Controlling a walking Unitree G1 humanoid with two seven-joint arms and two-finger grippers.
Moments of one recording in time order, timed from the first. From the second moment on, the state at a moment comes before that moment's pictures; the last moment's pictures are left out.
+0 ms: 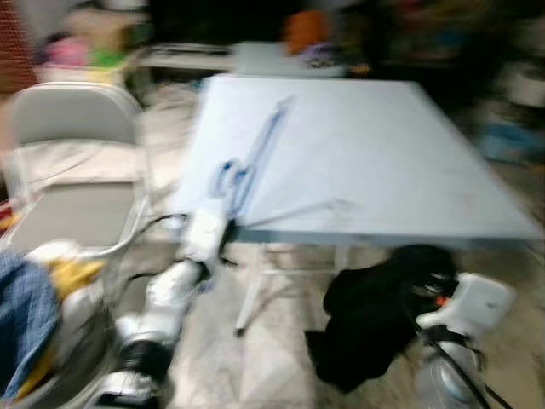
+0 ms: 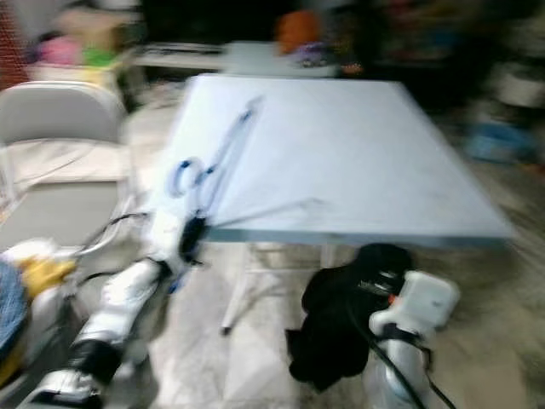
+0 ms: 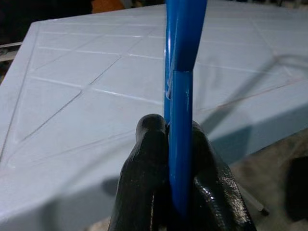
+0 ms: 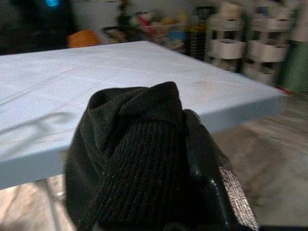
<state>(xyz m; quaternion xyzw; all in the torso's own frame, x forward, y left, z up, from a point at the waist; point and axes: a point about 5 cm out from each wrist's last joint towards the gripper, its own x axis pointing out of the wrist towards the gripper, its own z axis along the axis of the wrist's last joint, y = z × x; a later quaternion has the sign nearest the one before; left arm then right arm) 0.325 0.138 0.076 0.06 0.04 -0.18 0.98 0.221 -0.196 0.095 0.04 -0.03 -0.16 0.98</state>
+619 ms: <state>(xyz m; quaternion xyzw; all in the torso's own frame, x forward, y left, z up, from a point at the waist) 0.335 0.116 0.122 0.06 -0.07 -0.18 0.98 0.228 -0.196 0.103 0.01 -0.05 -0.14 0.99</state>
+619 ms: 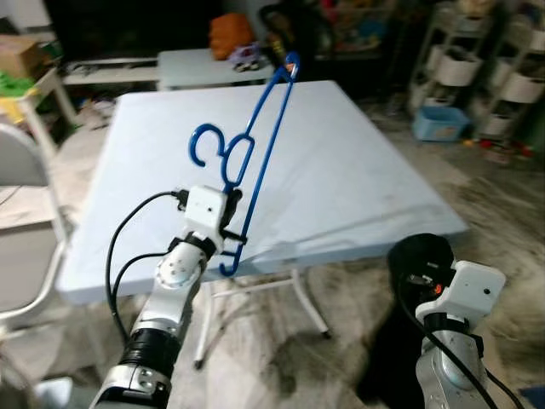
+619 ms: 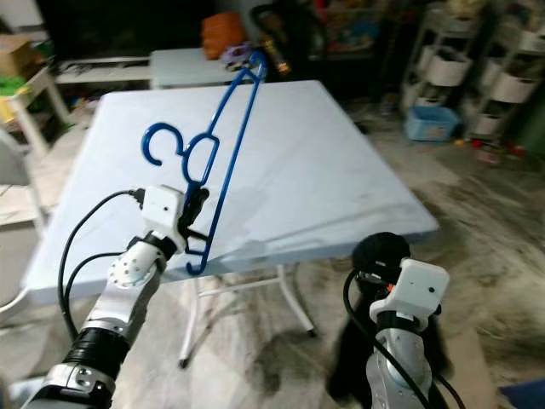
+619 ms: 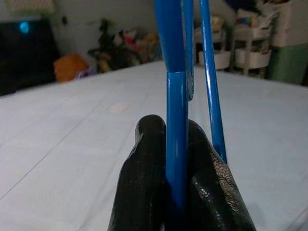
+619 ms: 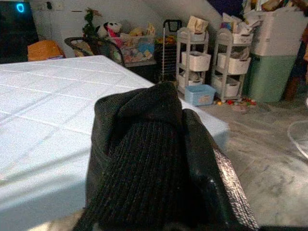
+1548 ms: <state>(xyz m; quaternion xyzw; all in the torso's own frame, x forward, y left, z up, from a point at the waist) 0.334 0.114 0.110 0.05 -0.02 -0.17 0.98 0.228 -0.192 0.101 0.00 -0.04 -0.12 0.99</state>
